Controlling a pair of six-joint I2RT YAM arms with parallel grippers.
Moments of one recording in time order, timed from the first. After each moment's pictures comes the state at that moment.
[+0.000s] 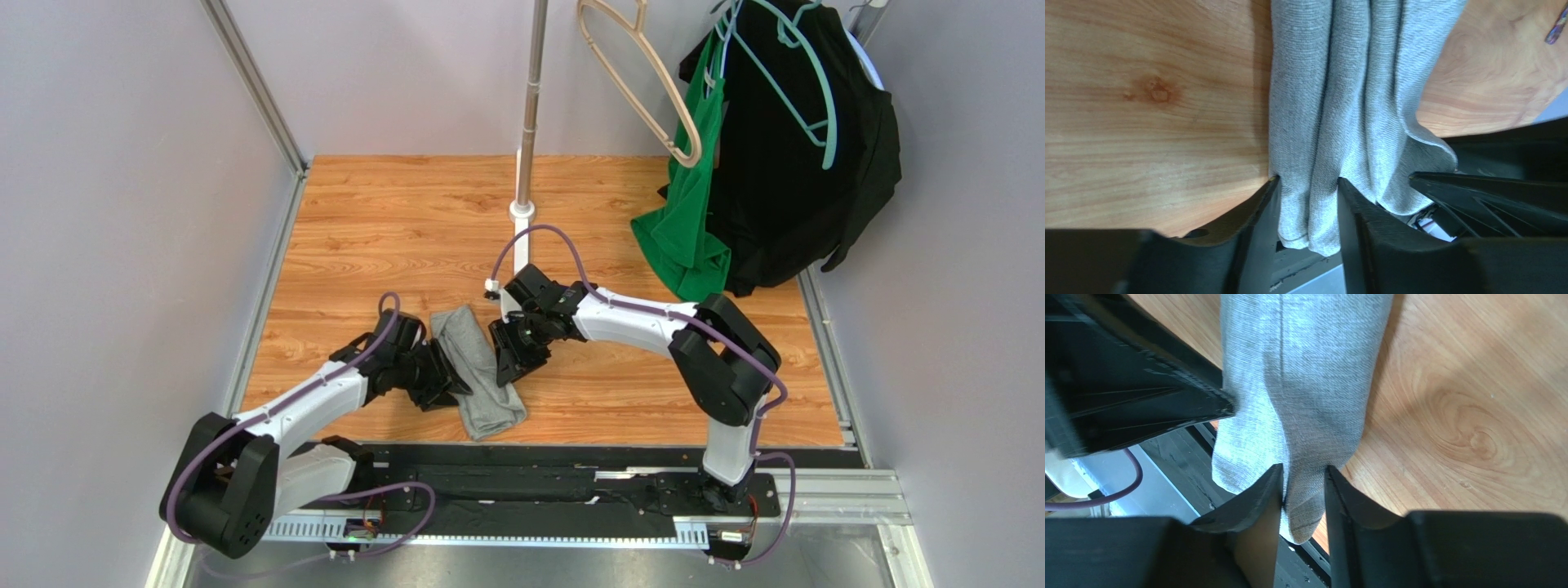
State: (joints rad) left arm -0.42 1.10 0.42 -0.38 0.35 -0.98; right arm 0.87 1.85 1.22 -0.44 -0.44 0.42
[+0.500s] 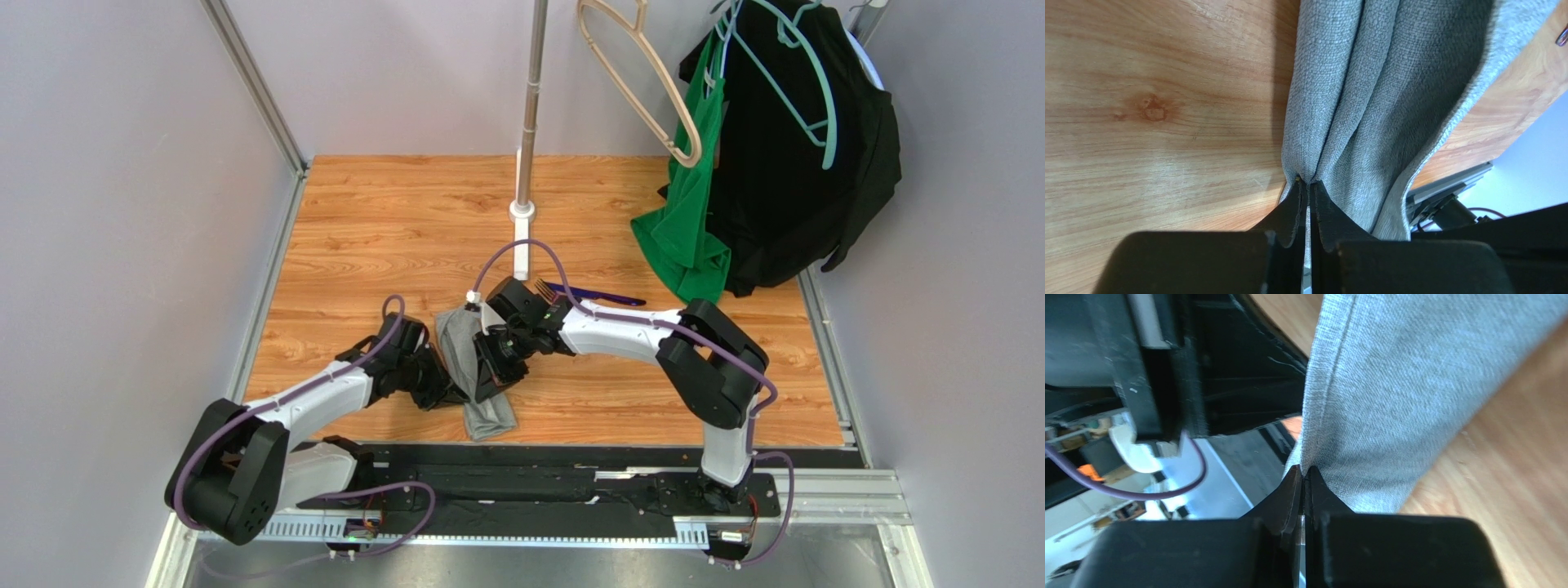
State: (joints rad) left arm -0.42 1.16 0.39 -0.29 0.36 -1.00; right arm 0.96 1.88 1.22 -0.31 -0.56 0.59
